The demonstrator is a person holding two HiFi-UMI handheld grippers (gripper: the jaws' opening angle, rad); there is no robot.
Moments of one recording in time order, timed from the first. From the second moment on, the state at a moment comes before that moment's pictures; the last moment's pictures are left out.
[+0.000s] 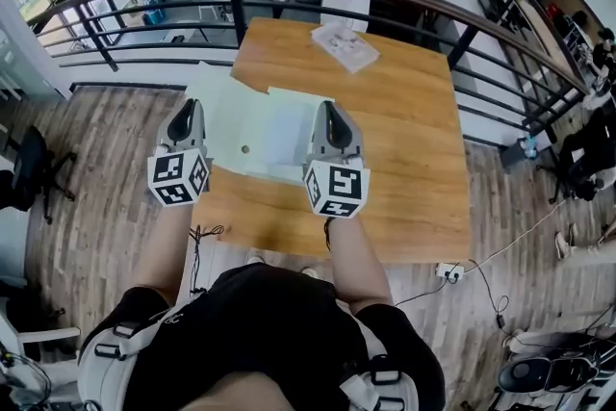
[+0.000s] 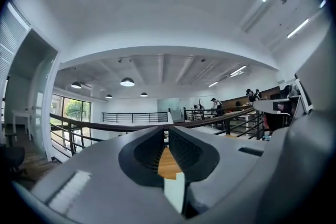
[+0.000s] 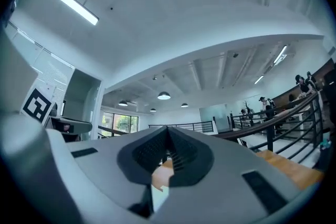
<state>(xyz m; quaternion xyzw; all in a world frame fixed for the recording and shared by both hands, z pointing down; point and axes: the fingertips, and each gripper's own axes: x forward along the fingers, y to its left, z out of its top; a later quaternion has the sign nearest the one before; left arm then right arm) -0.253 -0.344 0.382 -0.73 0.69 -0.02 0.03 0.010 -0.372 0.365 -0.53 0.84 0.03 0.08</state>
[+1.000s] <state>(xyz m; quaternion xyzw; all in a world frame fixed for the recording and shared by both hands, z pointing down) -0.181 -0.345 0.387 -0.77 0.64 -0.03 0.04 -0.011 -0.364 0.363 -0.52 0.85 0.07 0.06</state>
